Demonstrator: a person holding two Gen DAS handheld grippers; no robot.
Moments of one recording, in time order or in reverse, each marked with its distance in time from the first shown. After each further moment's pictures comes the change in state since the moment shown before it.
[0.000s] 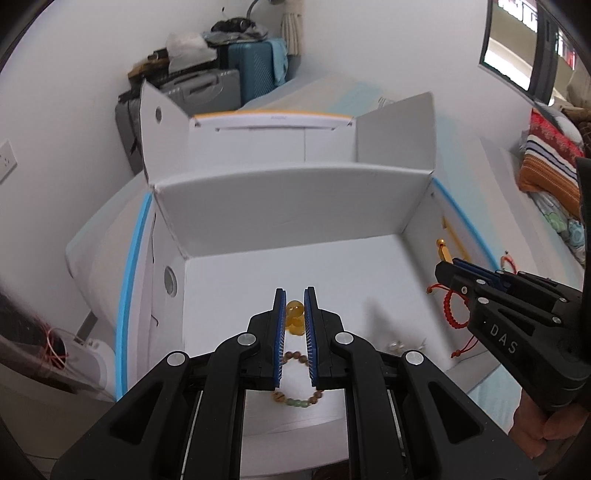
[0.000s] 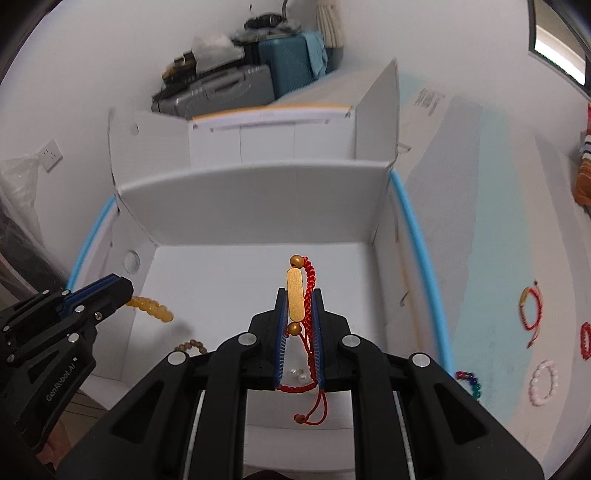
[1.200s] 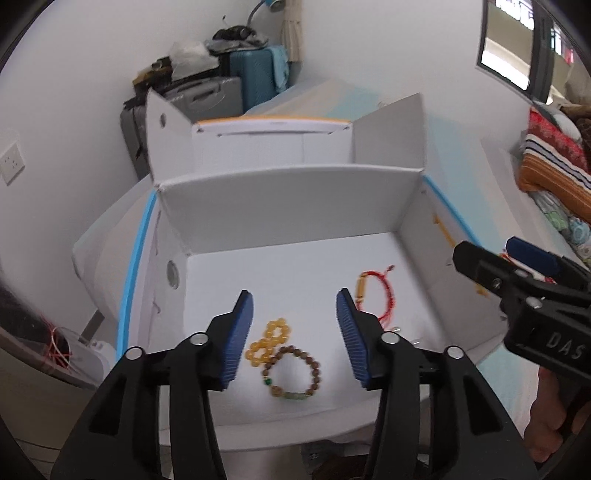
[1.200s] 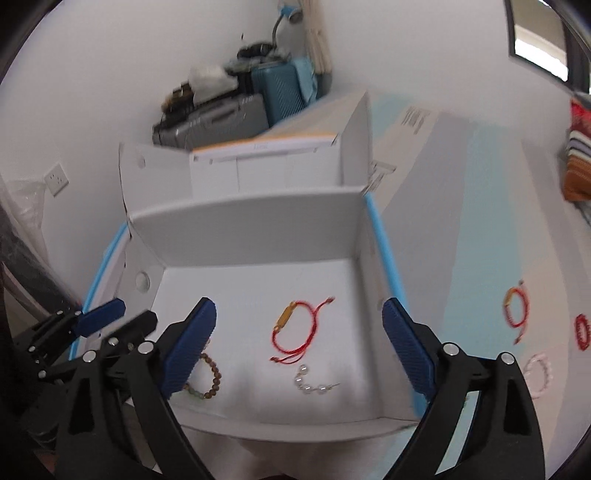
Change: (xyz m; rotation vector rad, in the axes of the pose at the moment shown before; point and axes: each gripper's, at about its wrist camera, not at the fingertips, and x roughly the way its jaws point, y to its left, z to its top) left arm -0.022 -0.017 -0.012 0.016 -0.048 0.016; right arm -0.066 -0.022 -0.008 0.041 -0.166 0.003
